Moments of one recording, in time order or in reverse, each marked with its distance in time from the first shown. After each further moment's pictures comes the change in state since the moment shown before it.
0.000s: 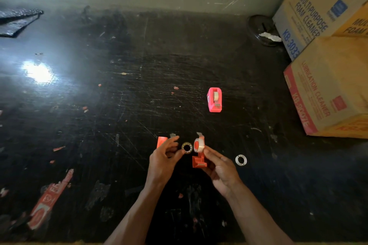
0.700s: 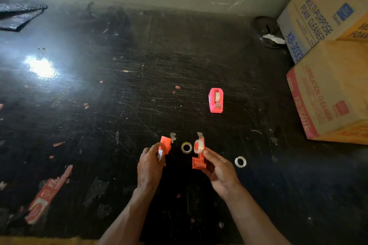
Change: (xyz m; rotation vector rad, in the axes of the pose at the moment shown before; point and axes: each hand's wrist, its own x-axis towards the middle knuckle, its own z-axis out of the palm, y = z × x) left_hand 0.006 -0.041 -0.009 0.390 0.135 -0.127; right_hand 0.008 0.003 -0.004 -0.034 0.003 -0.017
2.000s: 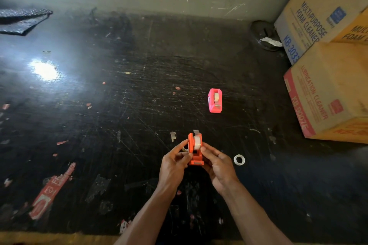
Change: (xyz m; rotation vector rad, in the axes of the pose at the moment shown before) left_hand -0.059 0.074 -0.004 -0.766 -0.277 -0.035; right_hand -0.012 0.003 0.002 -0.107 -0.101 -0.163
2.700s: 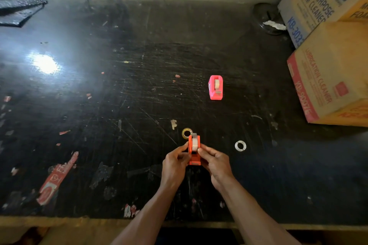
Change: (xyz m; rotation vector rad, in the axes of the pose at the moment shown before) left_hand -0.005 -0.049 -0.001 0.351 0.056 -0.012; right_hand 0.015 0.051 -0.017 -0.197 0.094 0.000
